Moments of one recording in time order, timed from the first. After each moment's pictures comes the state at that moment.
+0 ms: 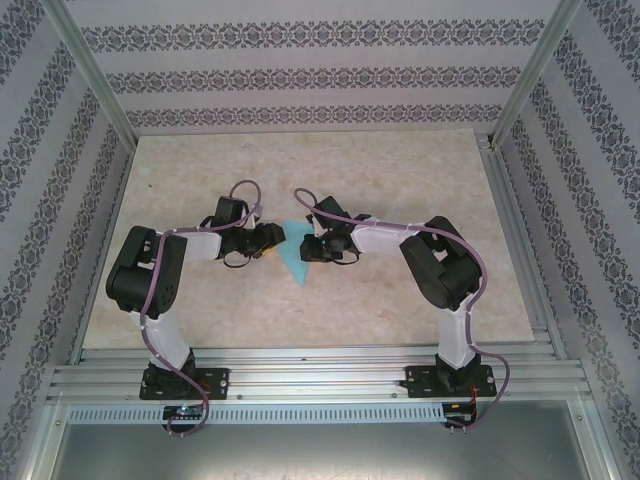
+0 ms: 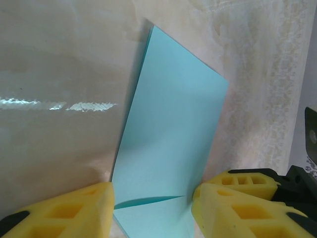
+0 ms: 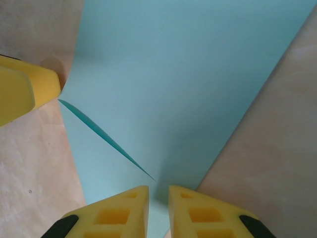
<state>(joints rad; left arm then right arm) -0.26 1.82 0.86 0.06 0.62 -0.73 0.68 2.00 1.22 -0.27 -0.31 0.53</state>
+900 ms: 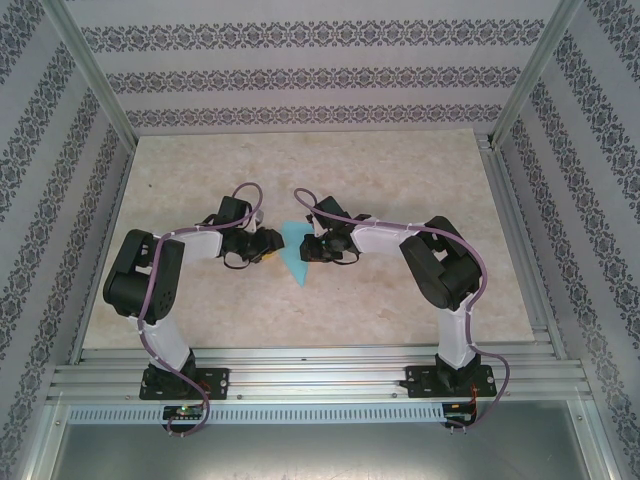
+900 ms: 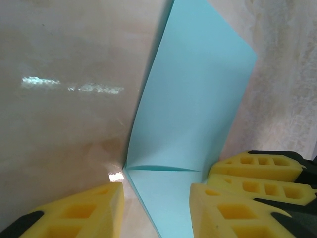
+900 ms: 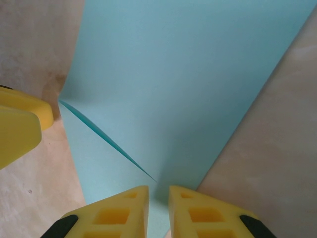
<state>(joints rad) -0.28 1.78 0.89 -0.13 0.57 -0.71 0.68 2.00 1.22 -0.27 -0.31 0.53</state>
